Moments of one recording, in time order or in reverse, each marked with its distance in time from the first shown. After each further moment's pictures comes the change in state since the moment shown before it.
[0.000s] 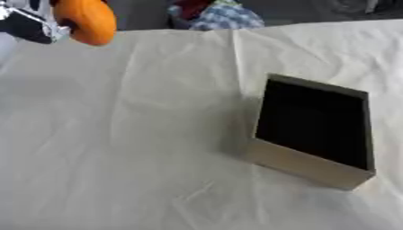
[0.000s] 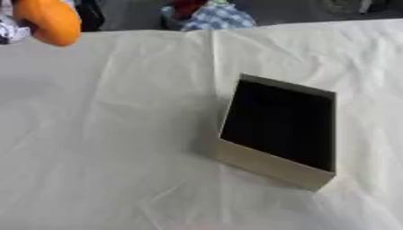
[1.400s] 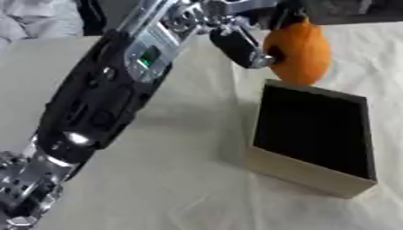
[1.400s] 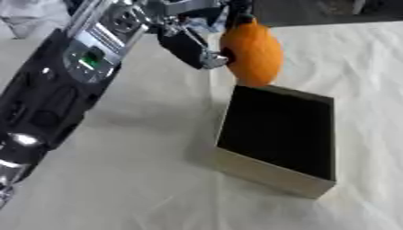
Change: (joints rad) left arm -0.309 -0.572 -0.212 0.146 -0.123 -0.182 -0.060; right arm -0.064 0.050 0.002 0.000 -0.009 -0.025 -0.003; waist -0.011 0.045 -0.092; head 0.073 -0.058
